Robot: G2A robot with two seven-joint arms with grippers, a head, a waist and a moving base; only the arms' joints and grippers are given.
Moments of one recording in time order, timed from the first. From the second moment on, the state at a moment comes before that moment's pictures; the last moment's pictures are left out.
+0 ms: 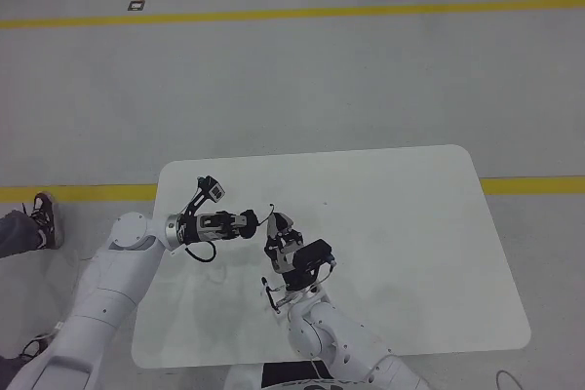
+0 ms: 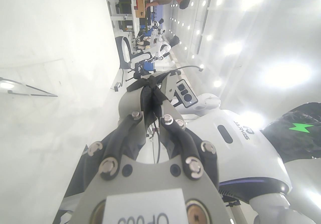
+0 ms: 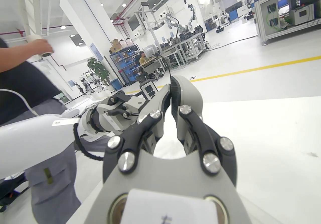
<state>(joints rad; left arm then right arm) 1.15 -1.06 -1.17 -1.13 -0.68 -0.34 -1.39 -1.45 -1.49 0.67 -1.37 -1.05 0.15 -0.76</state>
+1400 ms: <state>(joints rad) 1.15 -1.06 -1.17 -1.13 -0.68 -0.34 -1.39 -1.42 -1.49 0.64 -1.34 -1.04 0.13 -0.74</state>
